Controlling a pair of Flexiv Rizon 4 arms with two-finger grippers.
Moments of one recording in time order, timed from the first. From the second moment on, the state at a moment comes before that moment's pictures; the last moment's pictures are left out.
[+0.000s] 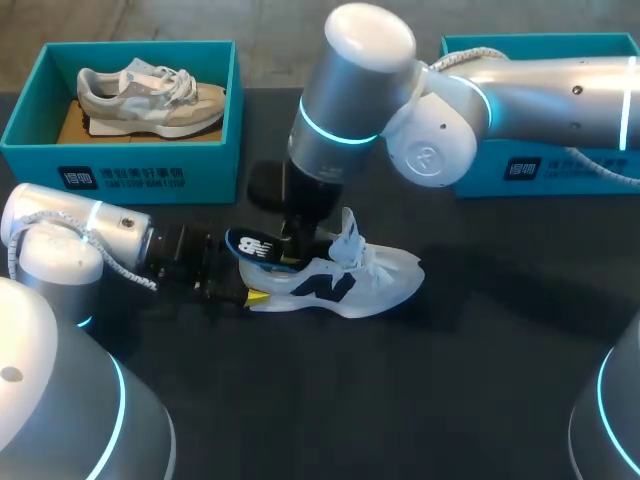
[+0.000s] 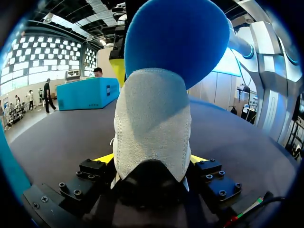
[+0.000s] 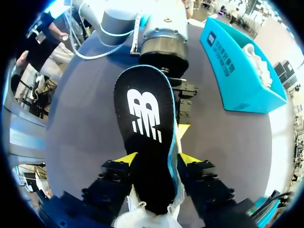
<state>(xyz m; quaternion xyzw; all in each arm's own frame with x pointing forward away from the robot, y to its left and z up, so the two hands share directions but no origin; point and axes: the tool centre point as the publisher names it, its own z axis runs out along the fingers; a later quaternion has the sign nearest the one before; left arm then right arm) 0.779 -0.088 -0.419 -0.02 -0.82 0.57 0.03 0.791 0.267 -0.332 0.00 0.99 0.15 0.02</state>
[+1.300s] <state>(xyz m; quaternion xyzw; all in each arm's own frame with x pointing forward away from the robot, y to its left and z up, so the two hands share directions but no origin) 0.779 -0.087 -0.419 -0.02 -0.82 0.57 0.03 0.791 0.272 -0.298 -0.11 0.94 0.24 -0.20</state>
